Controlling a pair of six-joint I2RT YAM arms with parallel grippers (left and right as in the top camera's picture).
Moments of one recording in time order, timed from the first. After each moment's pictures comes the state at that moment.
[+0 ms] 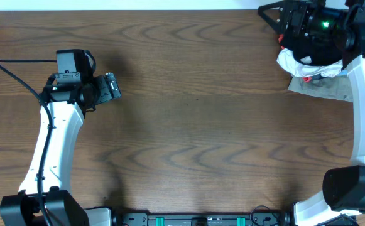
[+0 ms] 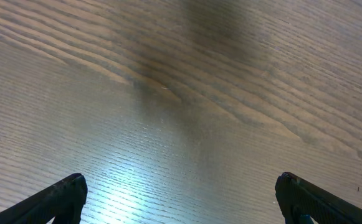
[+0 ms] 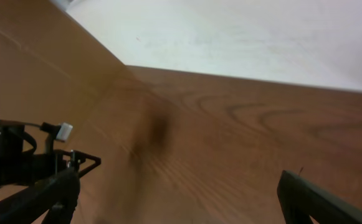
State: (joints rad) left arm 0.09 1.49 1.16 -0.73 0.02 -0.25; right arm -0.08 1.74 1.85 -0.74 -0.88 0.17
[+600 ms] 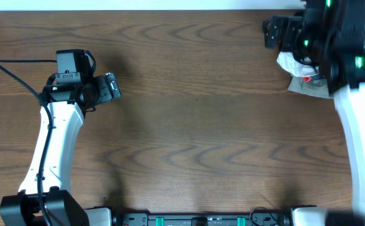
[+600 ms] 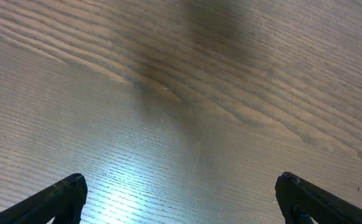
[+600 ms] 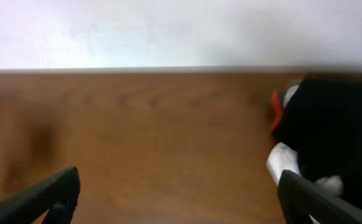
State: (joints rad) left arm 0.09 1.49 1.16 -0.73 0.02 -0.25; right arm 0.08 1.49 1.64 -0.72 -0.15 0.18
